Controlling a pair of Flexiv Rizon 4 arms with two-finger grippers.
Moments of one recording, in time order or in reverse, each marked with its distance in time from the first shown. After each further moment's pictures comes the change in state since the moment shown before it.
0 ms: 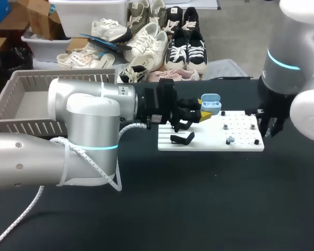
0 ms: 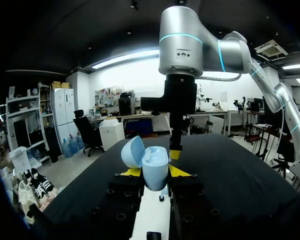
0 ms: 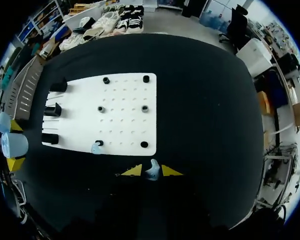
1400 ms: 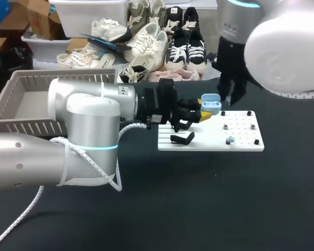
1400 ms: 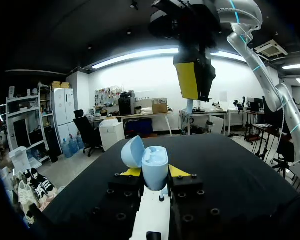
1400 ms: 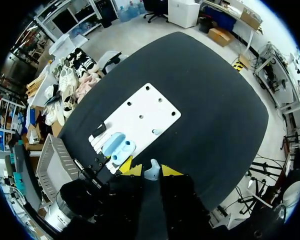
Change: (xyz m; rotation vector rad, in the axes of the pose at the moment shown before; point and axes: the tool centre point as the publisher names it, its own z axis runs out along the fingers) left arm 0.000 0.000 0.000 0.000 0.000 0.000; right arm 0.007 0.118 -0.145 -0.052 -0.021 0.694
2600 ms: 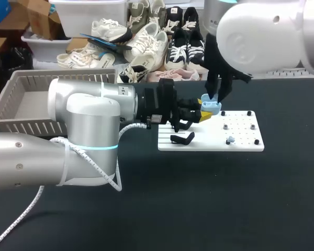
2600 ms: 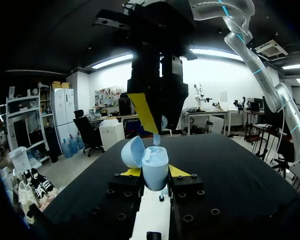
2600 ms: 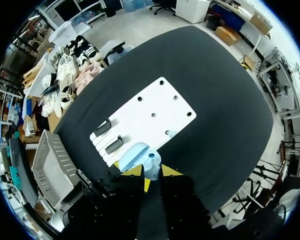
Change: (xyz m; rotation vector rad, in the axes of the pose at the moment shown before) left arm 0.000 0.000 0.000 0.000 0.000 0.000; right arm -0.014 0.037 0.034 0.032 0.078 -0.049
